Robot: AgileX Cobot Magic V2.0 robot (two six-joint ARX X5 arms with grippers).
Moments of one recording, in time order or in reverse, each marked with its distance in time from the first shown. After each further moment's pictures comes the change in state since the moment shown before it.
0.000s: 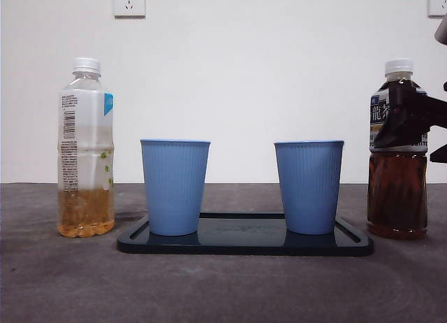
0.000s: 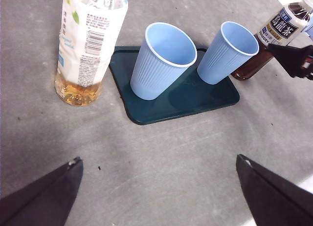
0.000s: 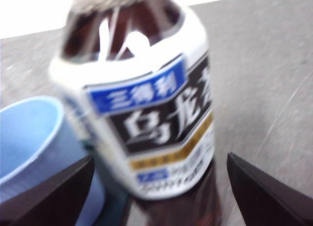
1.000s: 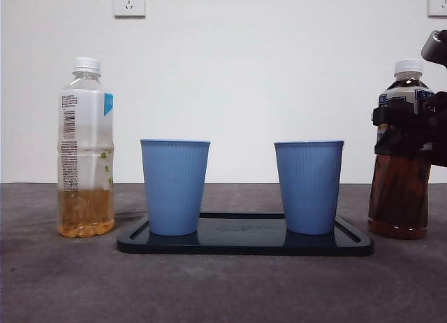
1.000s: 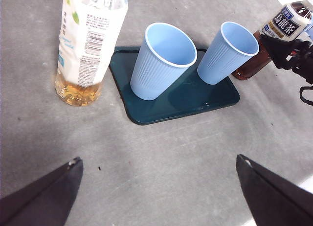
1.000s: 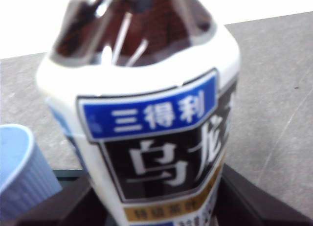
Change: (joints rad) left arm 0.000 0.000 0.000 0.001 0.000 0.000; right arm 0.000 0.233 0.007 0.312 0.060 -0.016
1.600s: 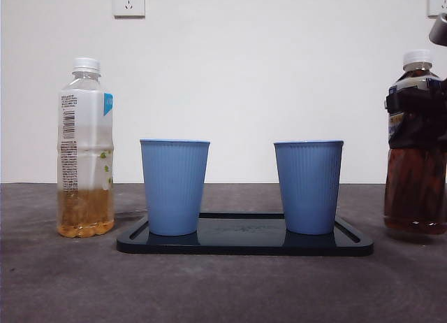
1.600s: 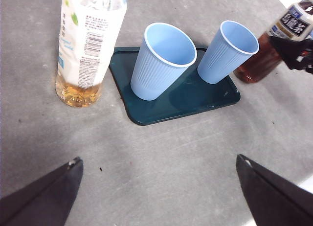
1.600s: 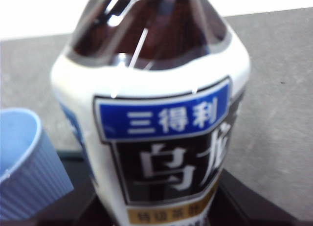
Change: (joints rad) left arm 0.000 0.000 0.000 0.000 0.000 0.016; right arm 0.000 -0.232 0.027 -0.330 -0.004 -0.064
